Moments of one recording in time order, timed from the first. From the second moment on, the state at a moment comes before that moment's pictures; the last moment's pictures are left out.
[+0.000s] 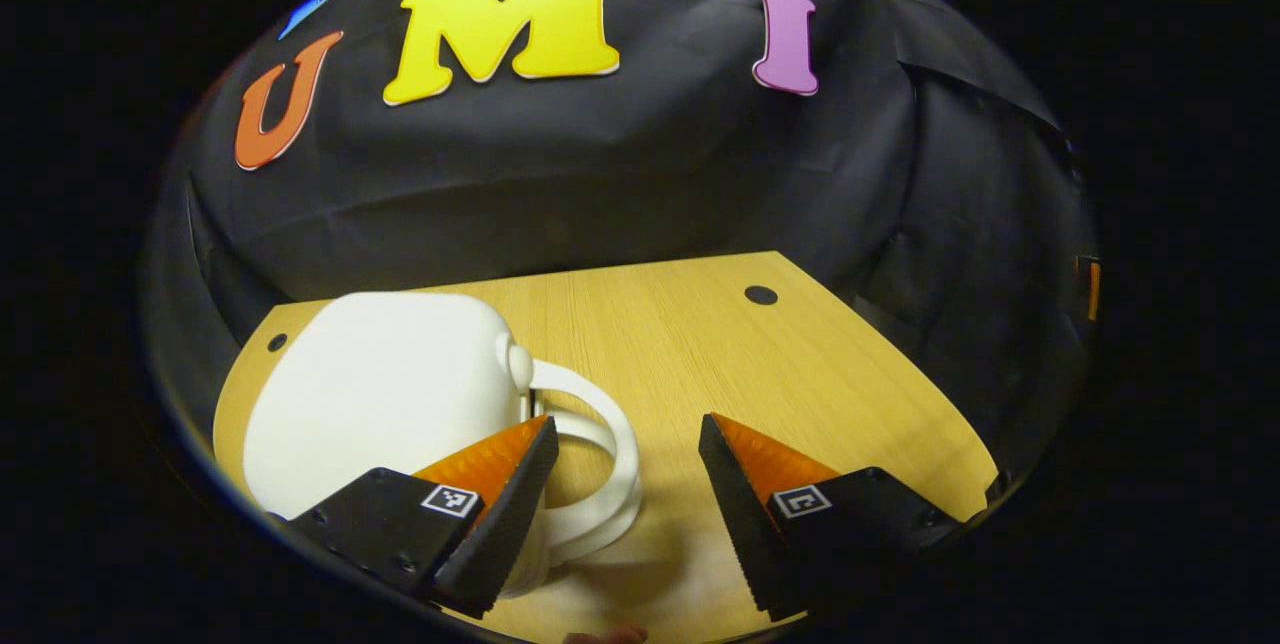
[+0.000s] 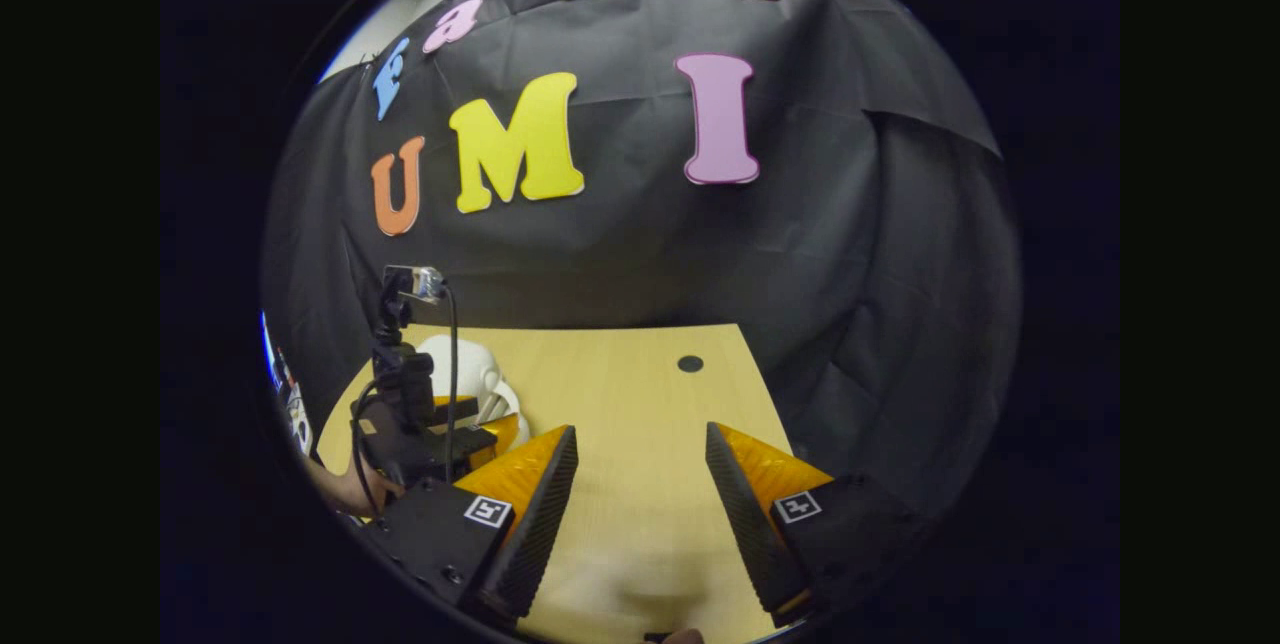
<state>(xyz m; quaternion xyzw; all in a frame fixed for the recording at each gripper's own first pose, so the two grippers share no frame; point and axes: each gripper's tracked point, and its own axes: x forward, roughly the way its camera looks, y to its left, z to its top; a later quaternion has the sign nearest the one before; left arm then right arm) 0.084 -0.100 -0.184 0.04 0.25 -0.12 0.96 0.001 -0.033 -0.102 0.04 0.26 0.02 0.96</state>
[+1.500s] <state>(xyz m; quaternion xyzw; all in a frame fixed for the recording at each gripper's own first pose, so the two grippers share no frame) 0.031 -0.029 0.082 0.00 -0.01 -0.02 1.00 0.048 0.047 0.064 0.05 0.01 0.00 1.00</state>
